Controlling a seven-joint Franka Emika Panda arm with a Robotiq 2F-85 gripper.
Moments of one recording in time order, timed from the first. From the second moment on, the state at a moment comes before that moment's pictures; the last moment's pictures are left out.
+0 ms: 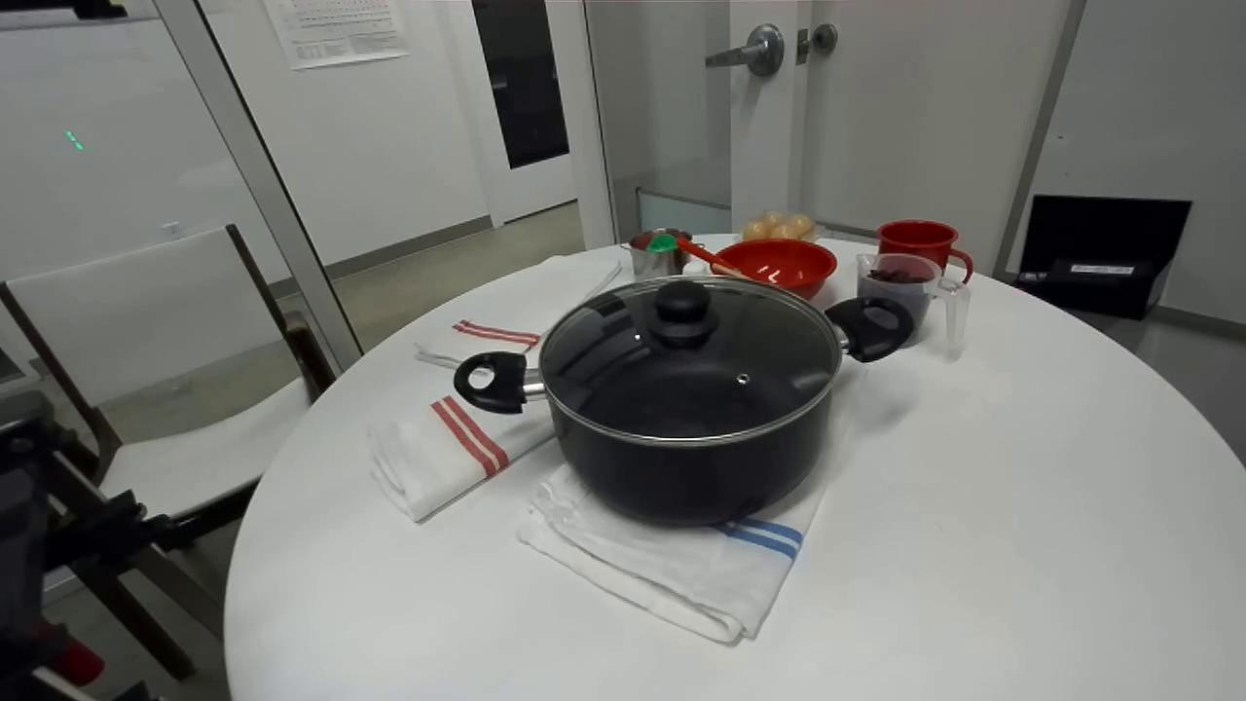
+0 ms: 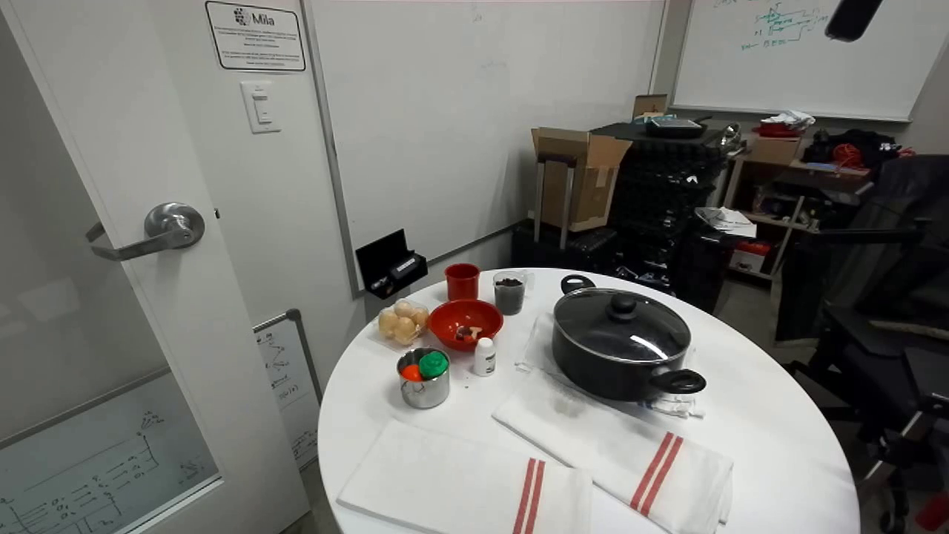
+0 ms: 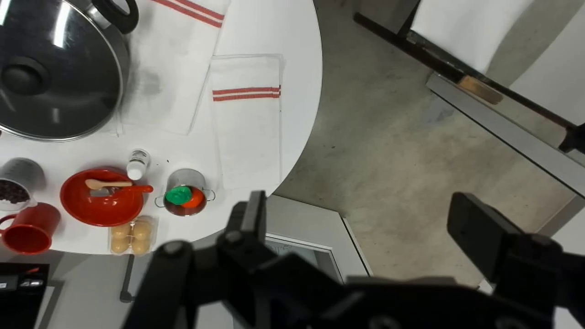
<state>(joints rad) 0.22 -0.54 0.01 -2.36 0.25 2.06 -0.18</state>
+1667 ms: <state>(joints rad) -0.06 0.26 -0.08 -2.07 0.25 2.47 0.23</state>
